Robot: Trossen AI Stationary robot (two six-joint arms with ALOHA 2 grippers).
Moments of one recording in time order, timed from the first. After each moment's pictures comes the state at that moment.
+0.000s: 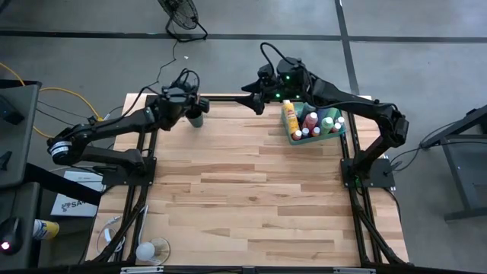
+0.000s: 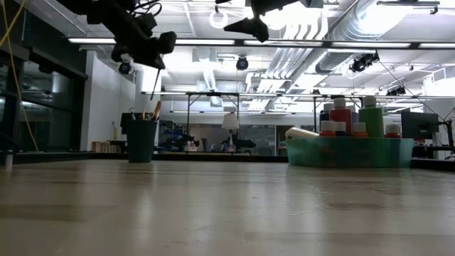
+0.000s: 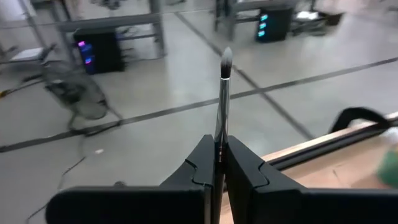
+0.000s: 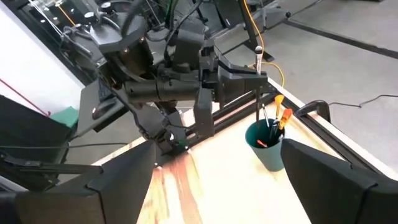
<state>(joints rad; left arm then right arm) 0.48 1.07 0.82 -0.04 -0.69 -0.25 -0.42 1.61 1.56 -0.21 -0.29 0.39</state>
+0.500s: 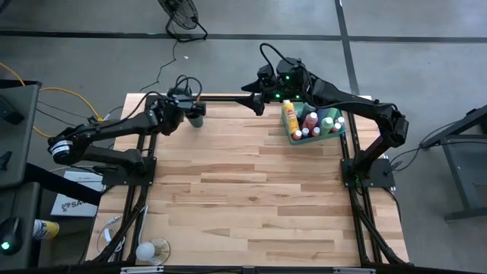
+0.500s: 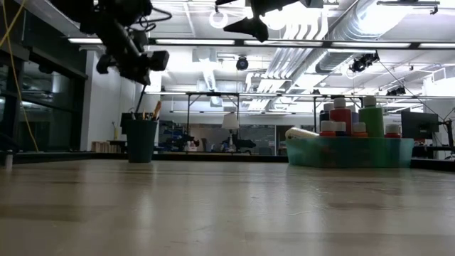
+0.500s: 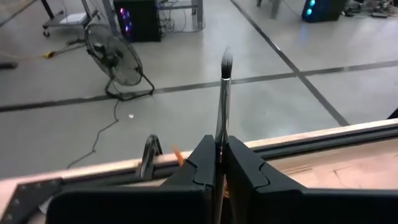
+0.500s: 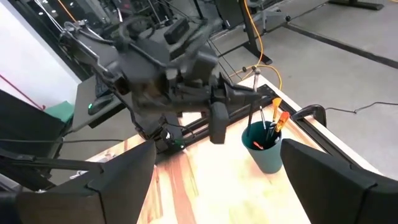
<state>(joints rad) 0.48 1.09 0.76 -0.18 -0.82 -0.44 -0.42 1.61 1.56 -0.21 -0.29 0.35</state>
